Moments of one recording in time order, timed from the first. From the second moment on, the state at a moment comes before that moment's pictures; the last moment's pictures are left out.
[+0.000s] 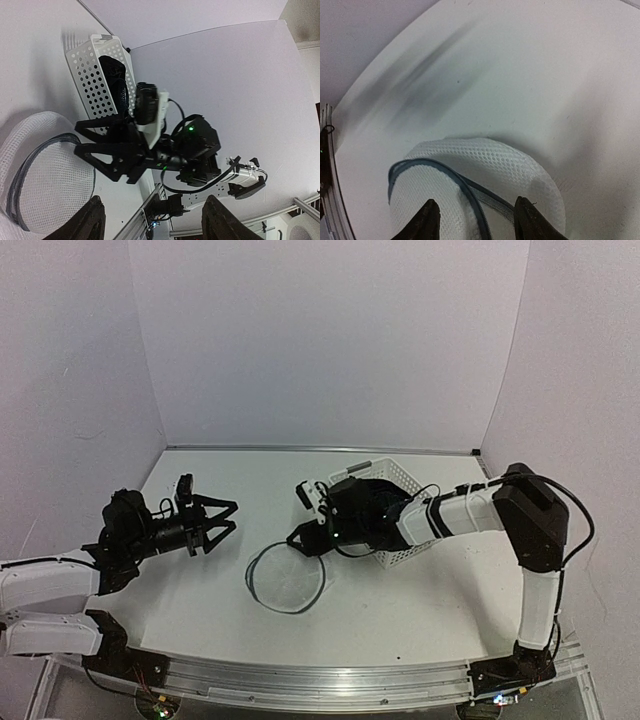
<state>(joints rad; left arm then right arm) -0.56 0.96 0.34 0.55 0.51 -1.22 0.91 2.00 1.19 0.19 -0.19 0.32</state>
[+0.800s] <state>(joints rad) -0.49 1.04 0.56 0.20 0.47 -0.89 0.86 1.38 0.88 0.18 0.18 0.22</state>
